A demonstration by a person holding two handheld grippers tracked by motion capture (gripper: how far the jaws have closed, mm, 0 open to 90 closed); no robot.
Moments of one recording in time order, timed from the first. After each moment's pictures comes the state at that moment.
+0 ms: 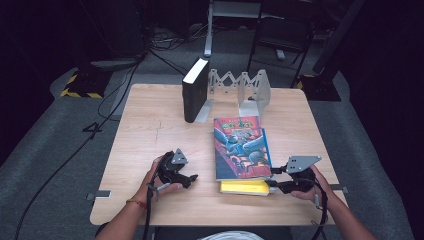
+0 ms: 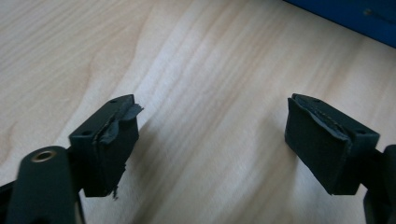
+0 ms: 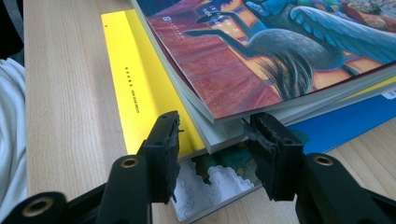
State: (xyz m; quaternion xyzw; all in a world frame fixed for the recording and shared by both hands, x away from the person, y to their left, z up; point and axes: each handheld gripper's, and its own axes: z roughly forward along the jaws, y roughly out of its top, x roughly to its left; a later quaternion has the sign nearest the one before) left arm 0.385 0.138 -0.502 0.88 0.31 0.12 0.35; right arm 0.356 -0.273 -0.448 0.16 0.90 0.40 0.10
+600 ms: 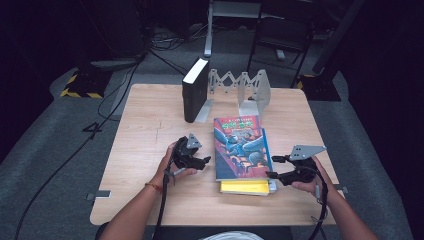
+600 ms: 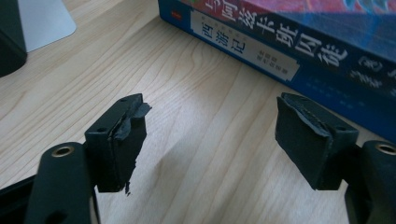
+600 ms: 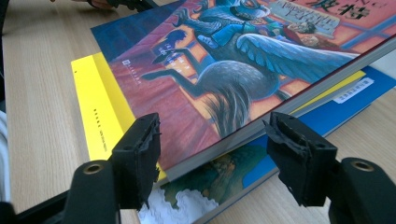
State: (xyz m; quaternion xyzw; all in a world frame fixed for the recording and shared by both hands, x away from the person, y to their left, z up) left arm 0.426 0.102 -0.490 0.85 0.32 0.14 0.38; right arm 0.378 -0.276 -0.436 0.23 0.87 0.42 0.10
